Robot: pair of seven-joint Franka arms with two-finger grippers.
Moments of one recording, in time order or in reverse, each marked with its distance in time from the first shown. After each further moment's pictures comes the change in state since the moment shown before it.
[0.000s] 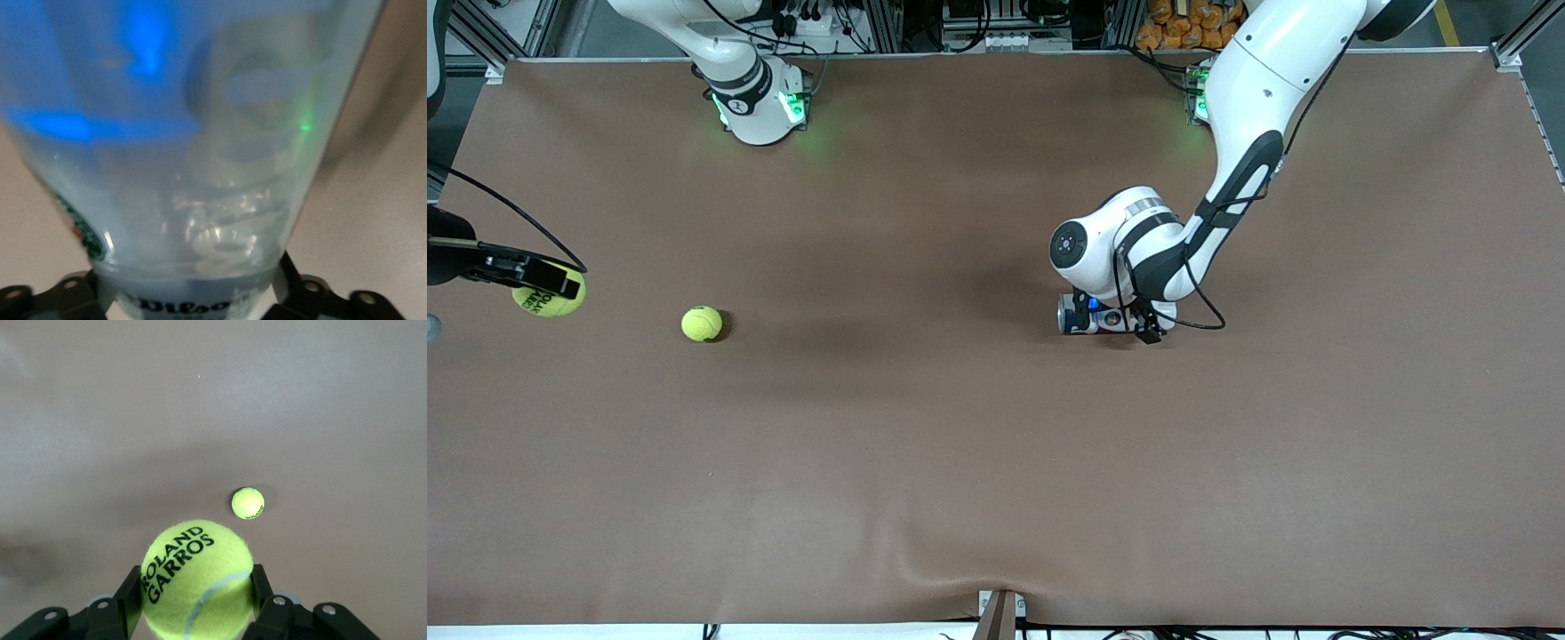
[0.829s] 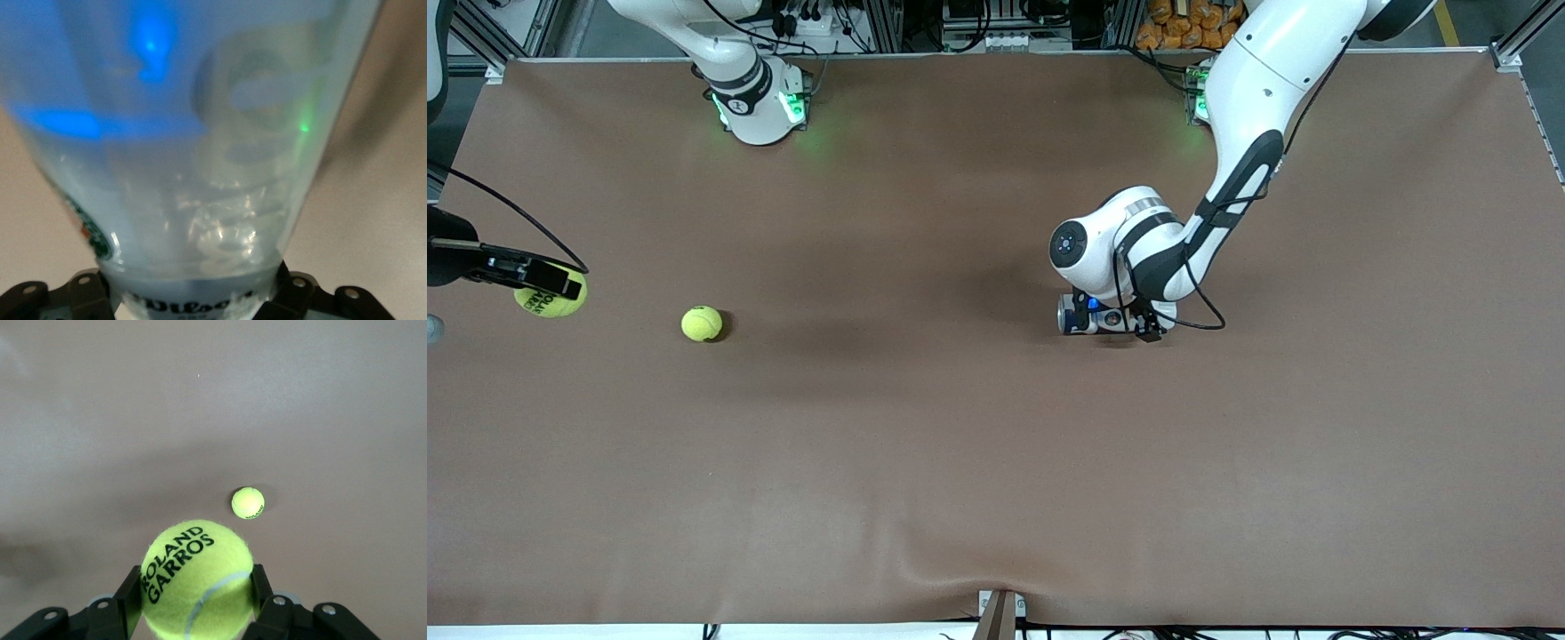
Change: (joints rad) left arm 0.000 -0.001 -0.001 0.002 0.002 0.000 0.000; right arm 0.000 0.000 0.000 -0.006 0.000 0.004 0.000
